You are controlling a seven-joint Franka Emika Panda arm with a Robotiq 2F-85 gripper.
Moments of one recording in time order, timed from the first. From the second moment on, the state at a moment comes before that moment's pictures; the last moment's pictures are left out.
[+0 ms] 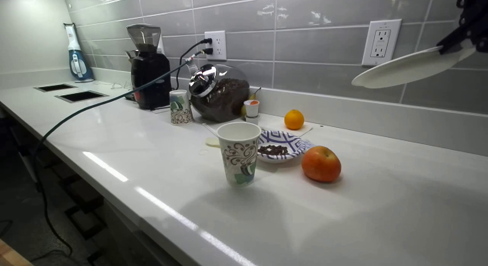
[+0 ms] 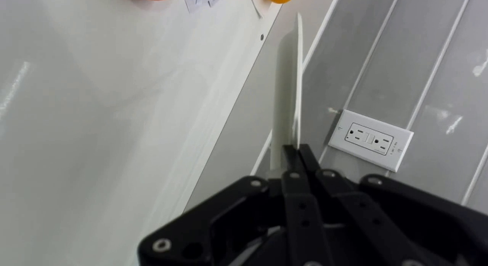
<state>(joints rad) 0.65 -0.35 -1.69 -2.11 0.78 2.28 -0.48</state>
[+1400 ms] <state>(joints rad) 1.10 -0.83 -1.96 -1.87 0.23 2.37 -0.29</state>
